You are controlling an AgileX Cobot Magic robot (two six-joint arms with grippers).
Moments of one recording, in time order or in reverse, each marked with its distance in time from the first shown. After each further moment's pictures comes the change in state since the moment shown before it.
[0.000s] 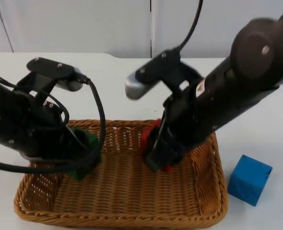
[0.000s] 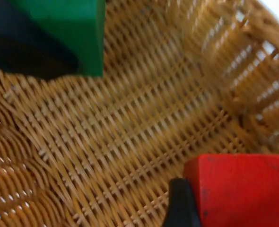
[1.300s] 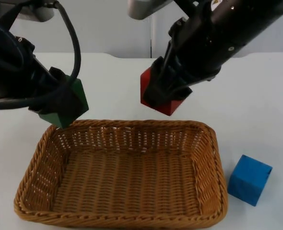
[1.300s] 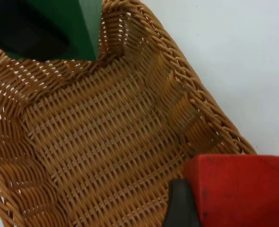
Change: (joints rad) right arm -0.050 -0.153 -0.194 -0.047 0.294 0.000; left arm 0.101 -0.218 -0.135 0.434 0.221 -0.411
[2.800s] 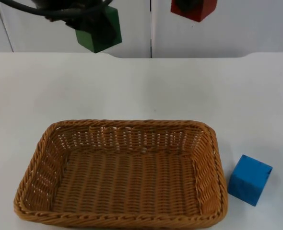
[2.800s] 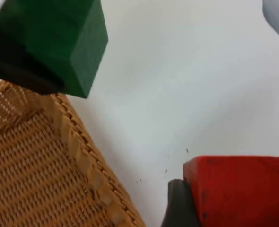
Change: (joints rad) right arm -0.220 0.102 -0.501 0.047 0.385 -0.139; left arm 0.000 0.286 -0.600 0.158 0.330 -0.009
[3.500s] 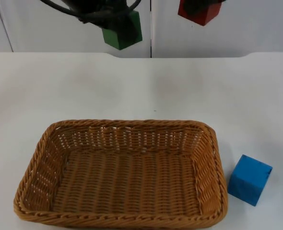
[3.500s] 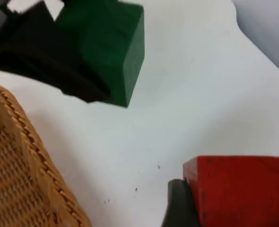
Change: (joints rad) right arm -0.106 0.065 0.000 0.148 -0.083 -0.163; left arm 0.000 0.303 -0.331 -0.048 0.067 0.006
